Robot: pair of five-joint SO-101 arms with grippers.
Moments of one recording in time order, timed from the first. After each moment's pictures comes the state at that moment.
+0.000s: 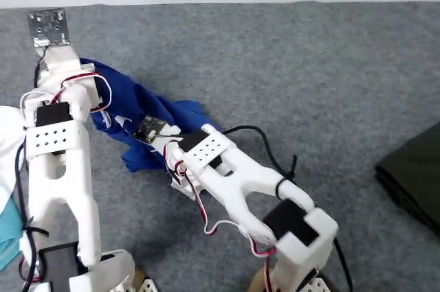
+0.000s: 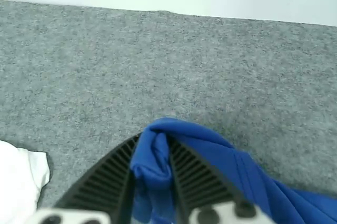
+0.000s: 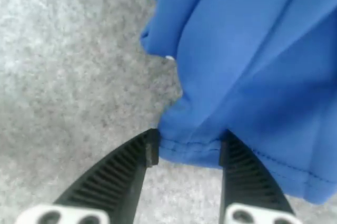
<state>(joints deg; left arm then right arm) -16.2 -12.6 24.5 38.7 4.7 -45.2 14.4 17.2 62.6 15.5</state>
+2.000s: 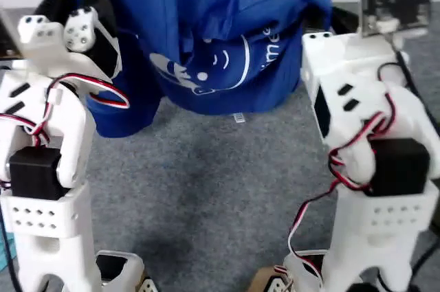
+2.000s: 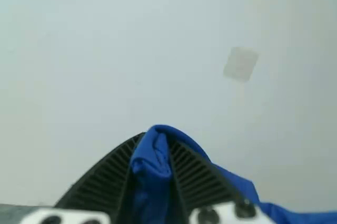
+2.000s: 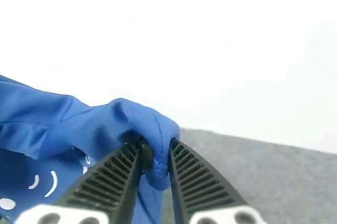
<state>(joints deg) 1.9 -35.6 0.8 42.5 20.7 -6.6 -30.8 -17.0 67.9 5.2</state>
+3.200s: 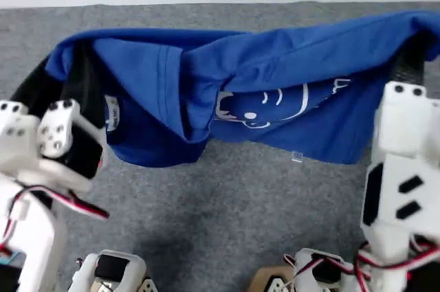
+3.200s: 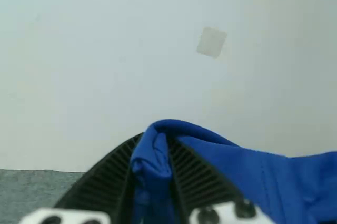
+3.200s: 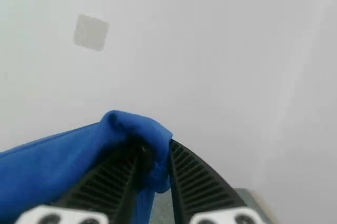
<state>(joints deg) 6.1 -55.1 -2.3 69.4 19.1 11.3 -48.4 -17.0 67.3 10.1</state>
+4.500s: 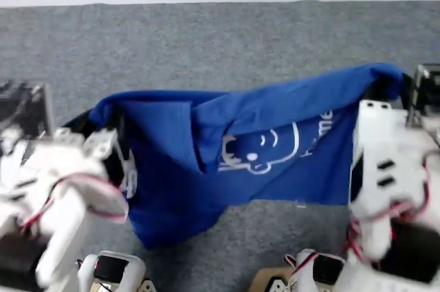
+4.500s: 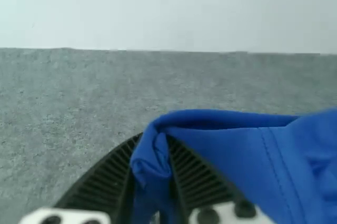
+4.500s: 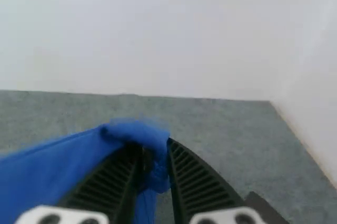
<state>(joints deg) 5.6 -56.4 13.5 84.0 16.1 11.7 -54.4 11.4 66.7 10.1</state>
